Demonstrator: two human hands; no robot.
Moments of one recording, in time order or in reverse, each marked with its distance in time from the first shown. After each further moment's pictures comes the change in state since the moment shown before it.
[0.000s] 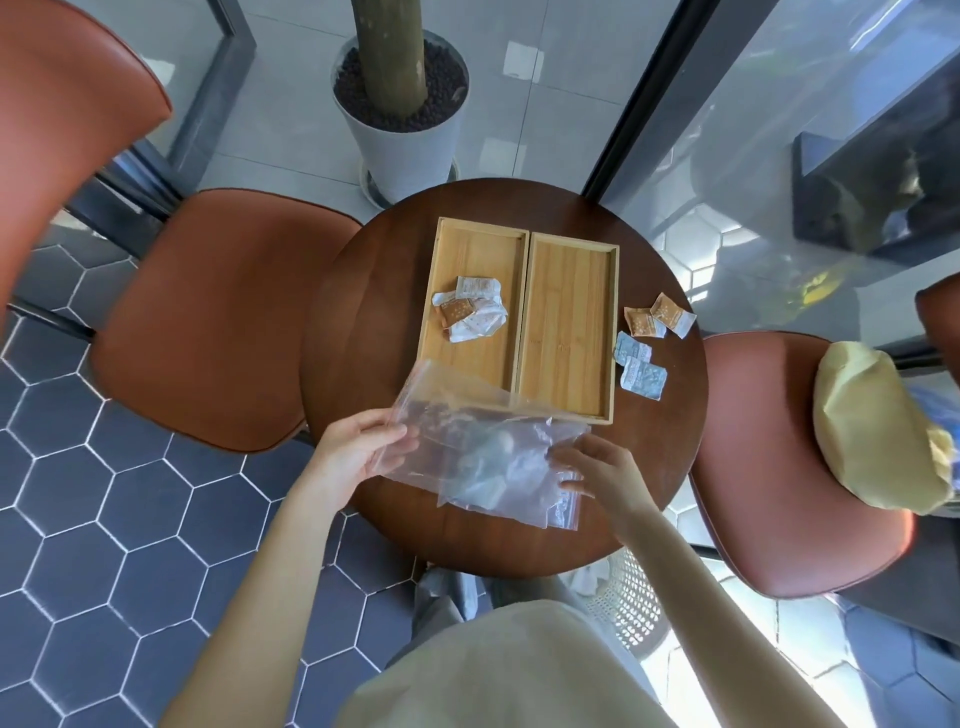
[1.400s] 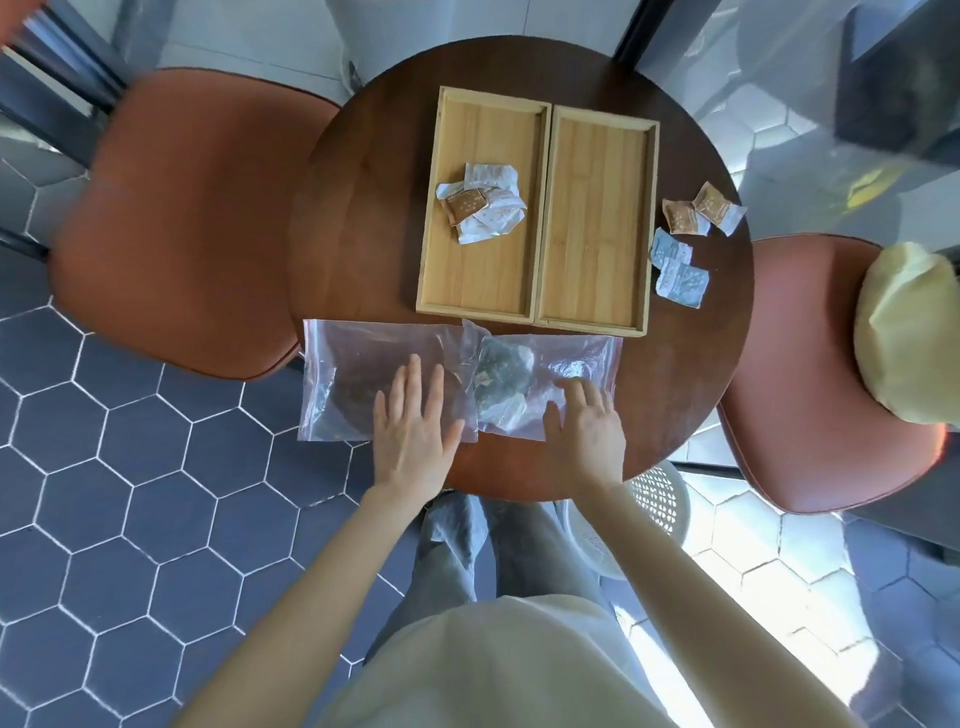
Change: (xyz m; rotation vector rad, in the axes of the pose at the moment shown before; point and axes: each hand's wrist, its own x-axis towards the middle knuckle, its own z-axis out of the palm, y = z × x) left_hand 0.002 -0.114 0.028 1.533 0.203 0.448; right_hand 0.016 0.089 0.053 -1.064 0.382 -0.360
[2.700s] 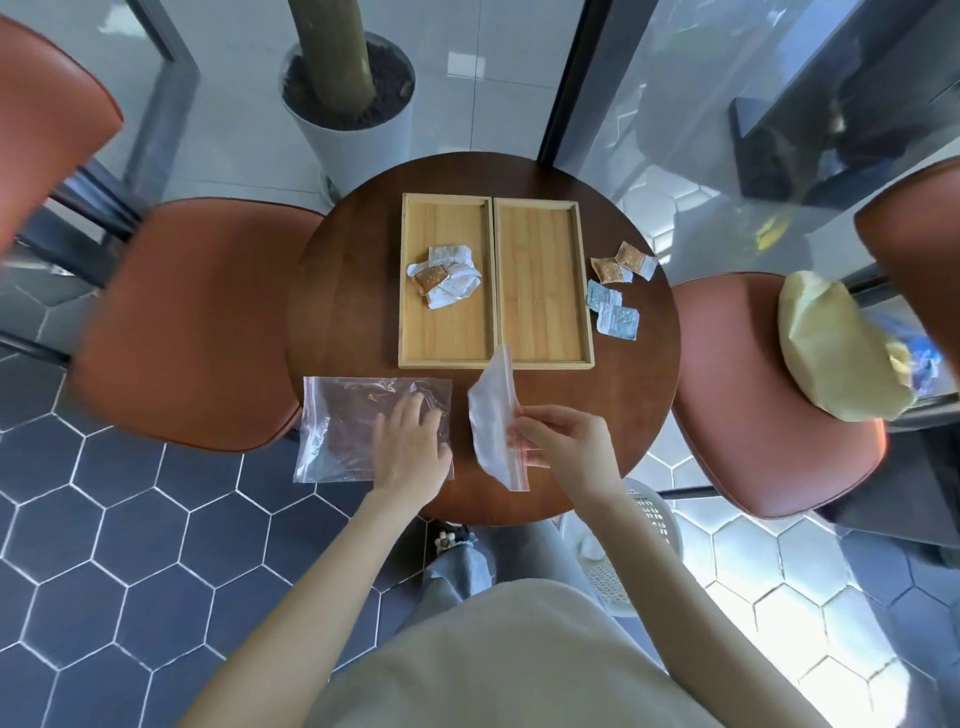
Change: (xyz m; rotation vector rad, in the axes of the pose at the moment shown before) left_hand 0.003 0.026 -0.057 0.040 0.046 0.106; right_hand -0.039 -0.037 -0.099 1.024 -0.109 0.272
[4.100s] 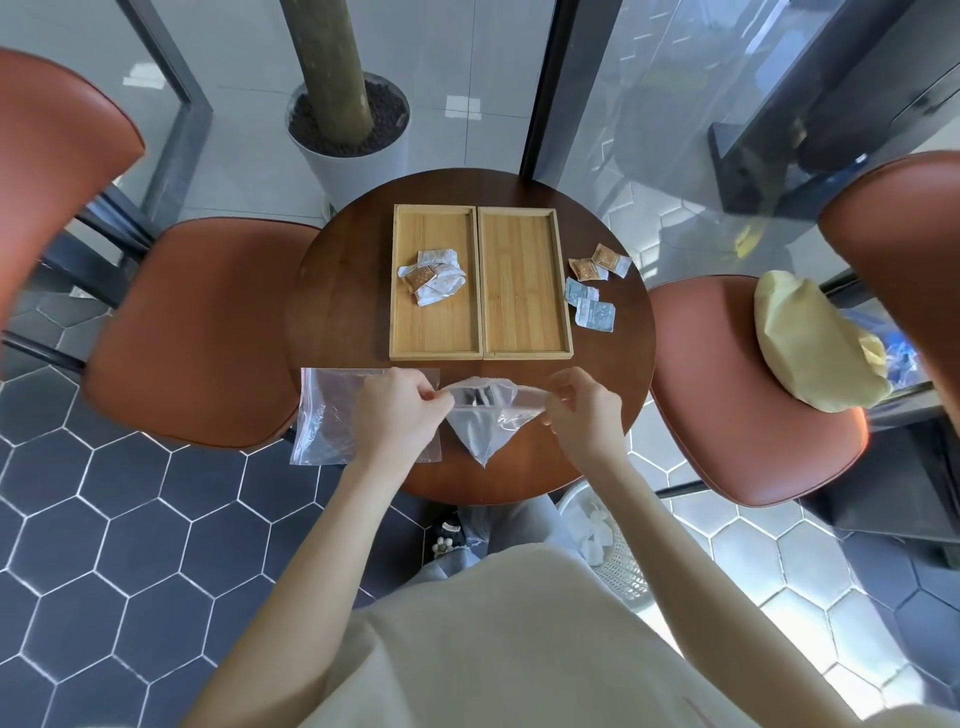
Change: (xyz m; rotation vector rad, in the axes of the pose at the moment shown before) left_hand -0.043 0.042 -0.086 -0.483 0.268 -0.188; right_hand 0.000 0.017 -0.035 -0.453 0.201 -0.243
